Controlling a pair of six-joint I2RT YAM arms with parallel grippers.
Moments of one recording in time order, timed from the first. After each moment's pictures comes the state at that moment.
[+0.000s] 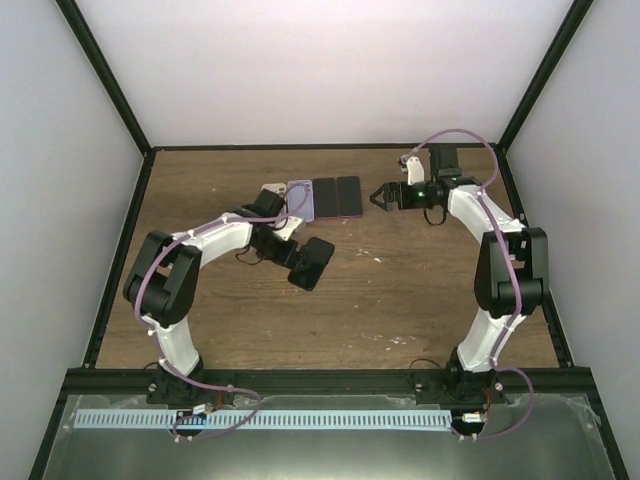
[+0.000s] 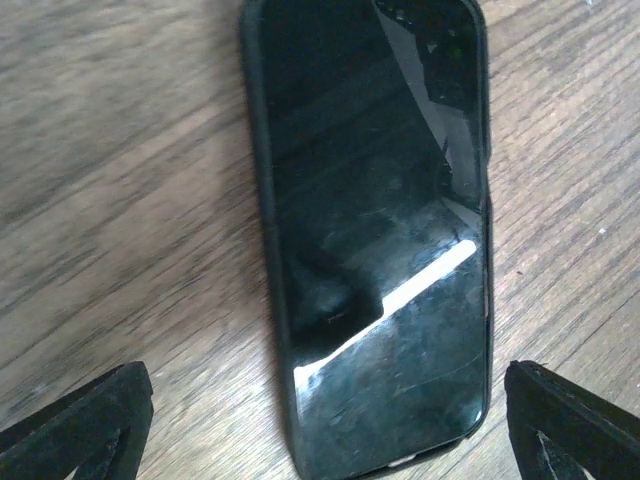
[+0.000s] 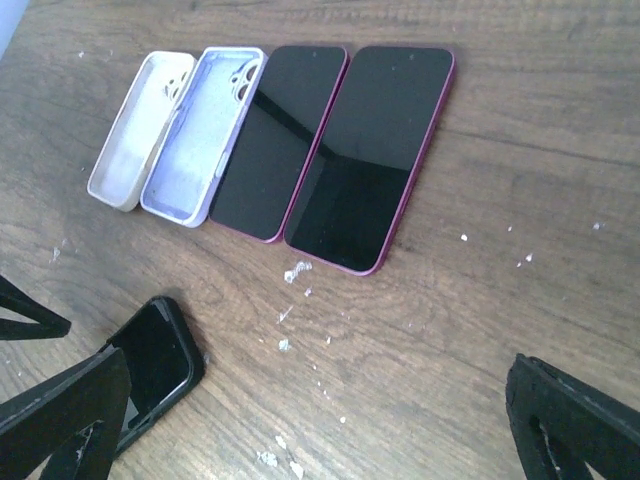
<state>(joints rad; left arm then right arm) -0.45 1.81 1.16 -0.61 0.38 -0.02 0.10 1.80 1.35 -0.45 -0.58 -0.02</state>
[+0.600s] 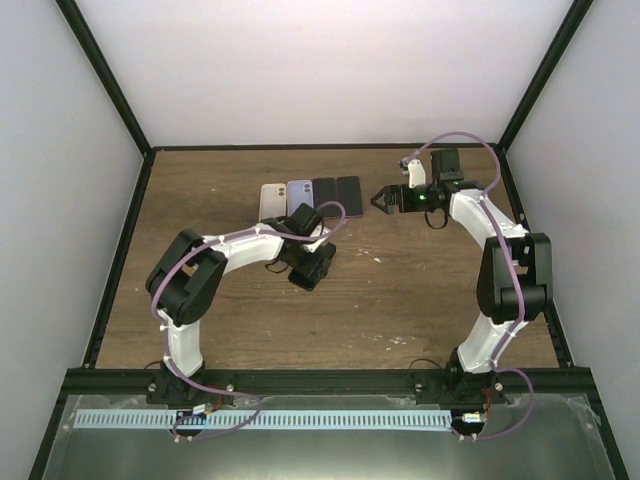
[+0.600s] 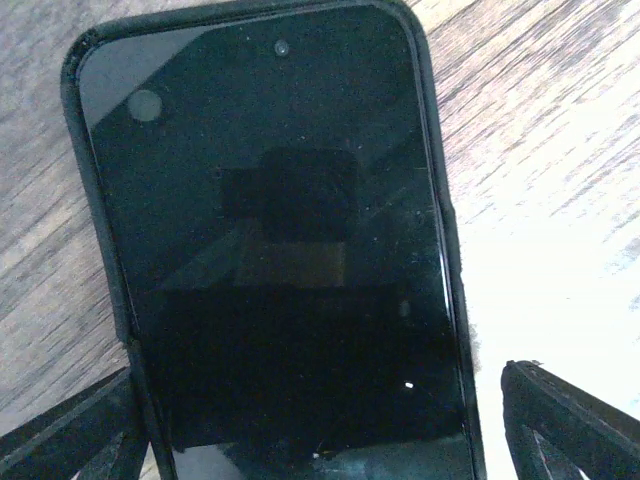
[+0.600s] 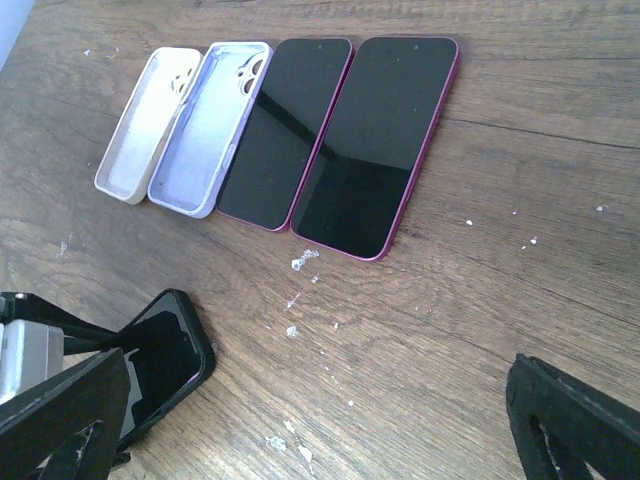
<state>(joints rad) -0.66 1.91 1.21 -0.52 0.14 -0.05 0.10 1.75 1.29 -0.44 -0.58 -0.01</state>
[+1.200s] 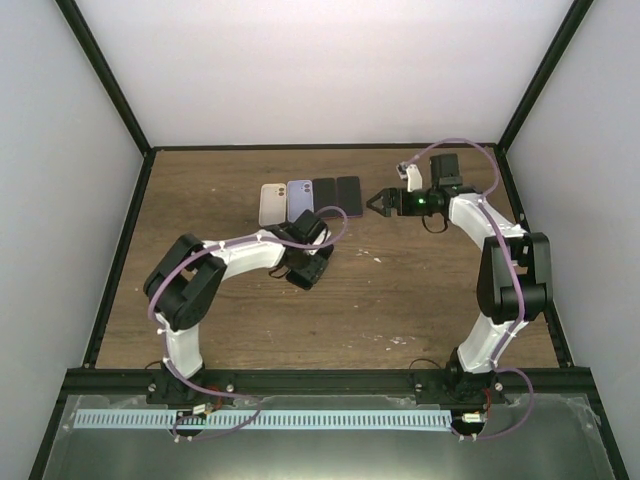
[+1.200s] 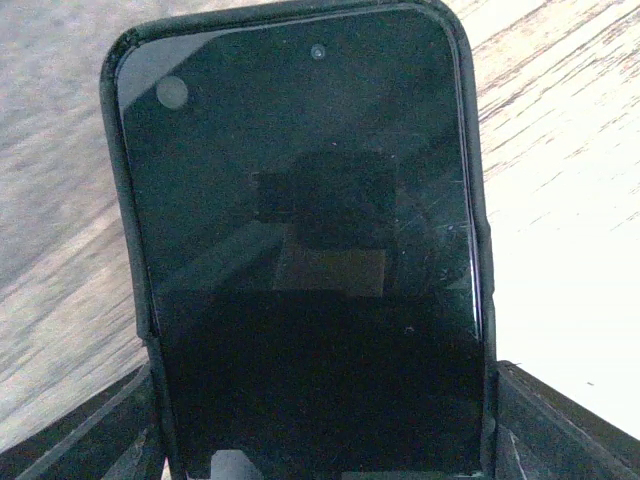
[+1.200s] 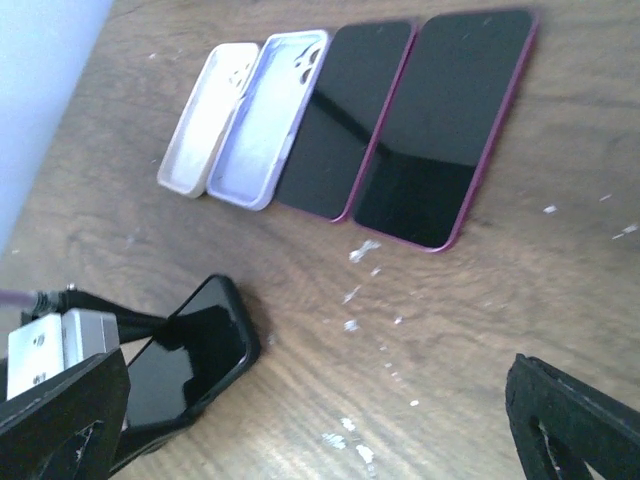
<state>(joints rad) -0.72 1.89 1.18 -0.48 -0.05 -0.10 0.09 1.74 1.26 -0.39 -0.68 0.04</state>
